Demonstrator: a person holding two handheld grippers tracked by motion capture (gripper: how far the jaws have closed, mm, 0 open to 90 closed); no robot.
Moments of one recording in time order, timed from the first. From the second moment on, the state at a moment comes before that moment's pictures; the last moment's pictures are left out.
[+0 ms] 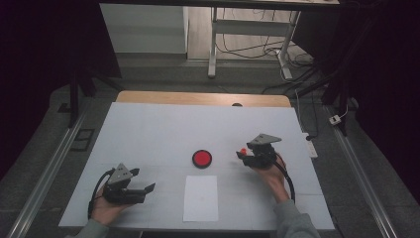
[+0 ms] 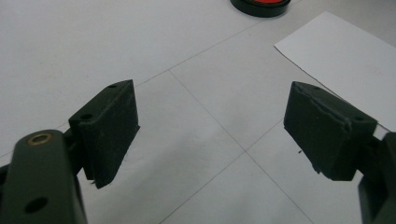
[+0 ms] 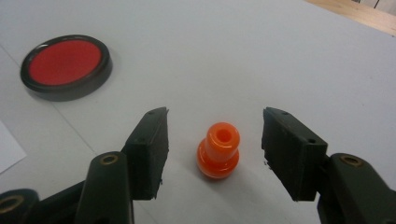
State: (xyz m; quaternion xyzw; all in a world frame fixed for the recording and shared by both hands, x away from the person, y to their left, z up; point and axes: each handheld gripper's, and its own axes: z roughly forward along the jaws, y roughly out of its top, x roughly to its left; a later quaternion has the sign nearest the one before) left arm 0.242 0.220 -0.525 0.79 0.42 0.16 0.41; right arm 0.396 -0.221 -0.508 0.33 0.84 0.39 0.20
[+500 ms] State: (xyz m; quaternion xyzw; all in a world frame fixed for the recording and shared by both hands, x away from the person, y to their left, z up) left arm 0.243 0.220 -0.526 0.80 0.42 0.16 0.41; right arm 0.402 -0.221 -0.515 0.33 0.83 0.39 0.20
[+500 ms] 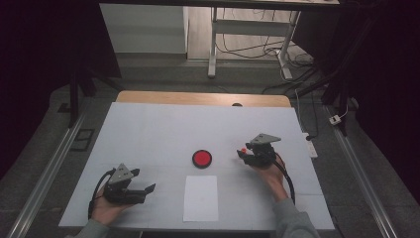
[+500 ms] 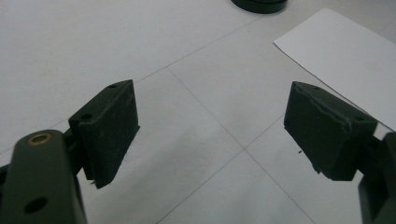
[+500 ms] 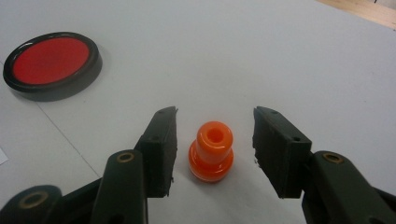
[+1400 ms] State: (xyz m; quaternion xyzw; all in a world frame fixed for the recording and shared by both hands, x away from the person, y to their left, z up) left arm 0.243 0.221 -0.527 0.79 0.42 0.16 0.41; right arm 0.404 -0.219 -0.519 0.32 0.84 0.39 0.19
